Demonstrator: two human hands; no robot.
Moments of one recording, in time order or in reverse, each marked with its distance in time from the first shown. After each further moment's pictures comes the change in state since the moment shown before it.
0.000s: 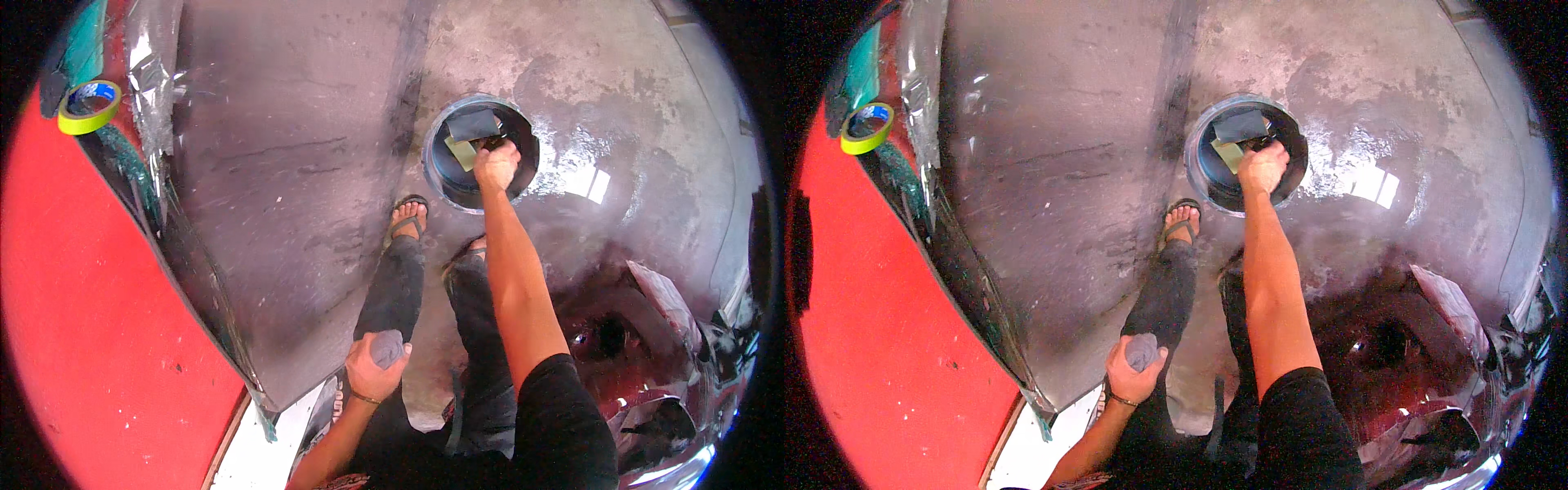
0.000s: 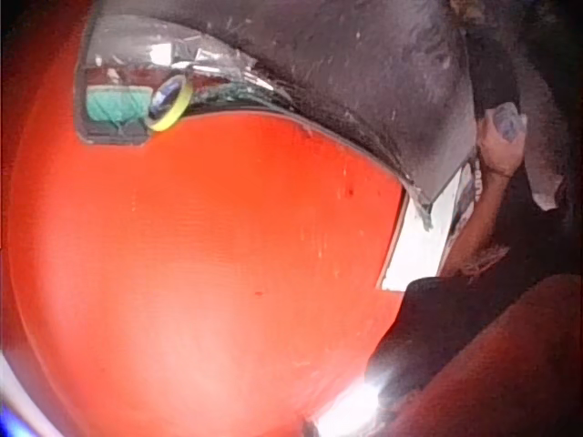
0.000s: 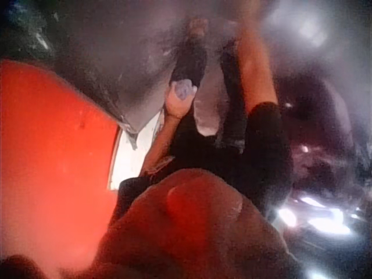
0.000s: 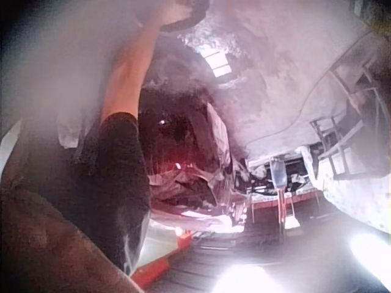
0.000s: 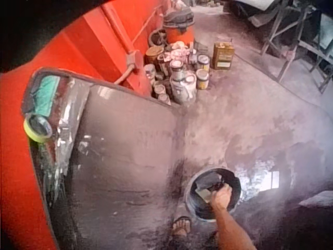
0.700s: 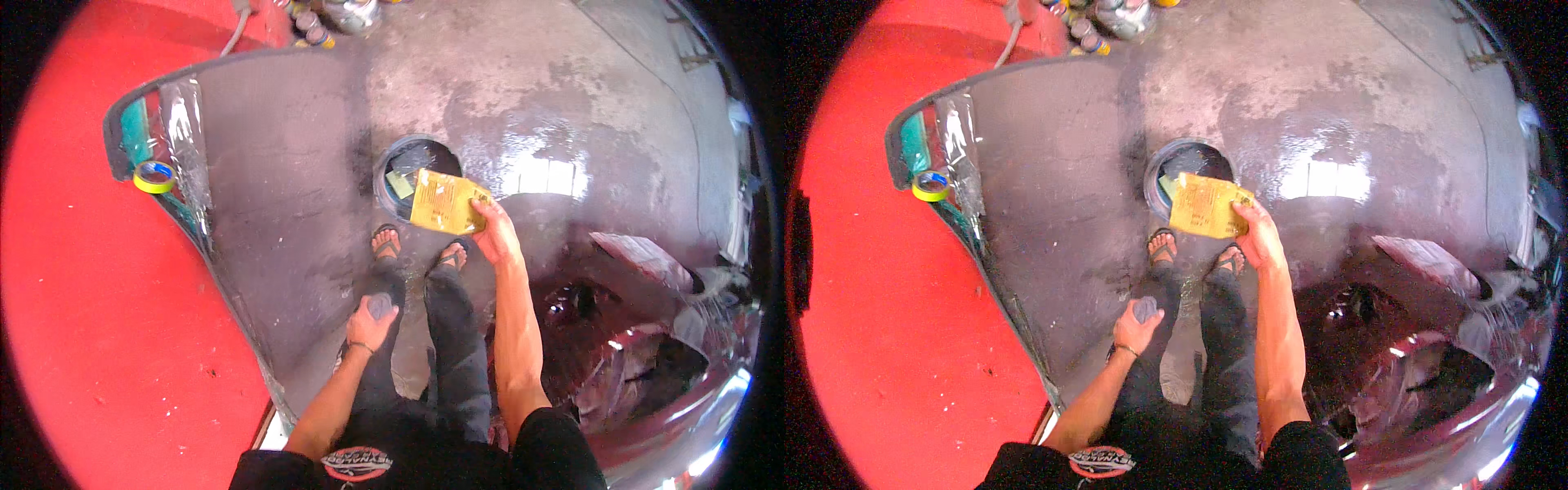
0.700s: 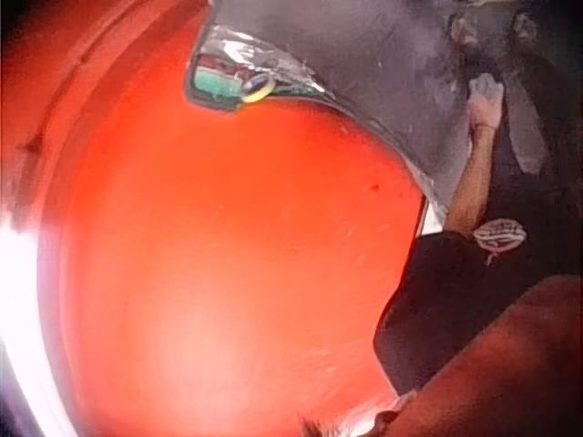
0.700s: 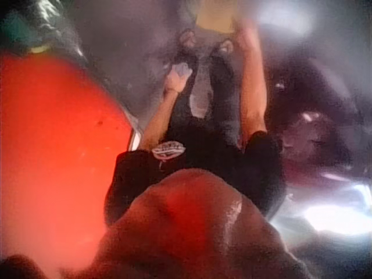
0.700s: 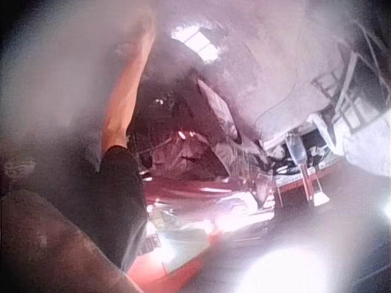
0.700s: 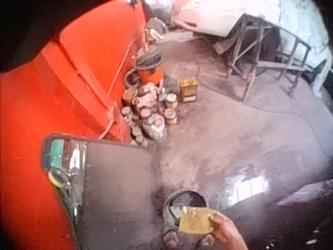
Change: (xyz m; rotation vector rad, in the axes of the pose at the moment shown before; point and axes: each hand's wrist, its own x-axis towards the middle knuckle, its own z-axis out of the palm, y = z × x) left_hand 0.043 0.027 0.009 0.195 -0.246 -0.024; right_hand -0.084 0.005 -0.317 1.639 -0.610 0.488
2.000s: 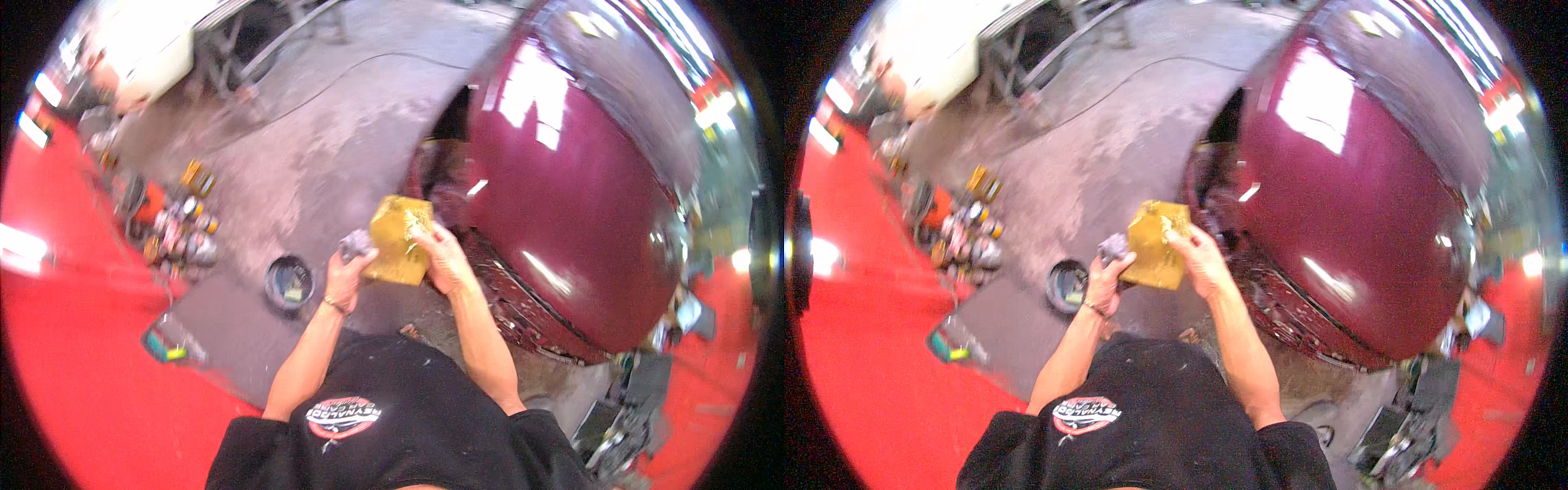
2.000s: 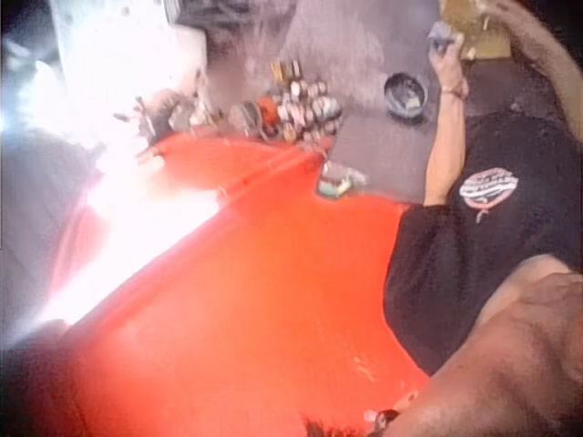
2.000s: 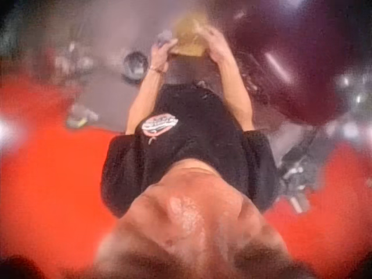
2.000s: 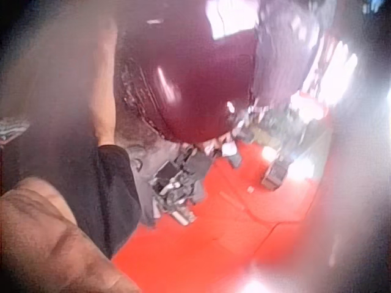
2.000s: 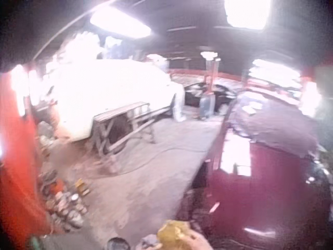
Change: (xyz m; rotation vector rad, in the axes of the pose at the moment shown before) left_hand -0.340 0.228 -0.030 -0.532 -1.029 0.766; right_hand -0.585 0.015 -0.024 0.334 0.329 -0.943
